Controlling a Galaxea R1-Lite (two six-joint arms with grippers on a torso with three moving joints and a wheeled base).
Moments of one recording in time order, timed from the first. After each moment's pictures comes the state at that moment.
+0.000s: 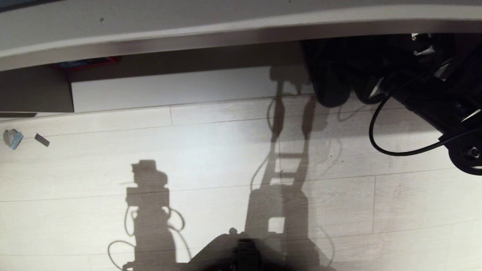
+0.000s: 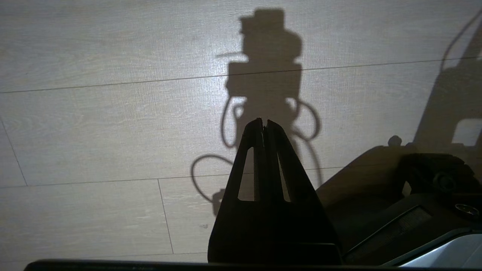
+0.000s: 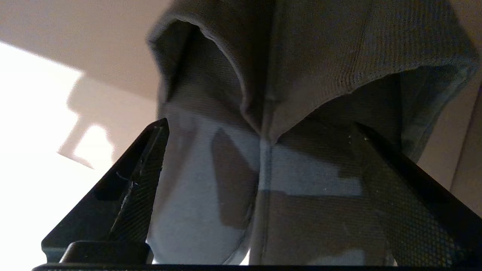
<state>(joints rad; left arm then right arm) 0.00 0.00 0.00 -0.02 0.00 -0.02 0.11 1.72 -1.08 -1.06 0.29 -0.23</state>
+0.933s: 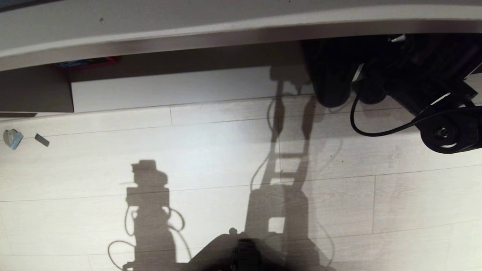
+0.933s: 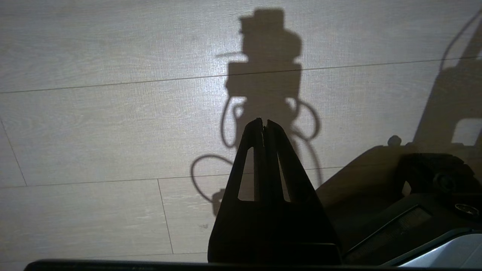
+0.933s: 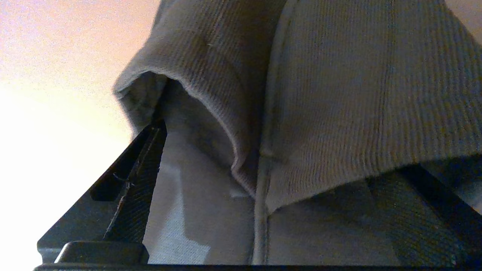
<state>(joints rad) 0.00 0.00 0.00 -0.02 0.00 -0.02 0.16 1.83 -1.30 -1.01 0.22 -0.29</state>
